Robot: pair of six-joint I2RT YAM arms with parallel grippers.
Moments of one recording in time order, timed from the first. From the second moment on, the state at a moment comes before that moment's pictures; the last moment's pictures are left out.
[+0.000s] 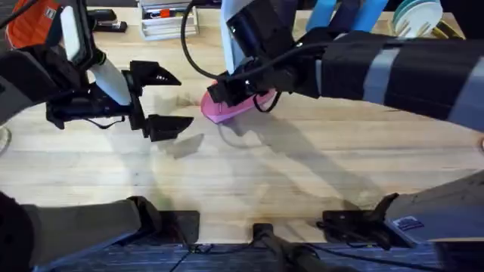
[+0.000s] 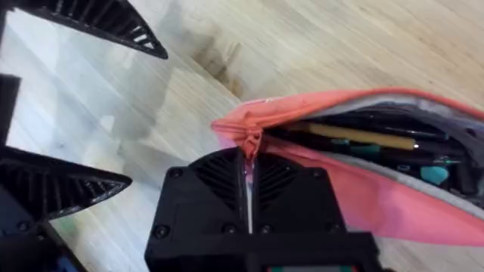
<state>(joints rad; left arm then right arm) 0.43 1.47 0.84 -0.97 1.11 1.62 0.75 1.72 1.20 -0.36 -0.17 0.20</state>
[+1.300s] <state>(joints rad) 0.29 1.69 0.84 -0.77 1.21 1.58 0.75 1.63 1.20 -0.36 -0.17 0.21</state>
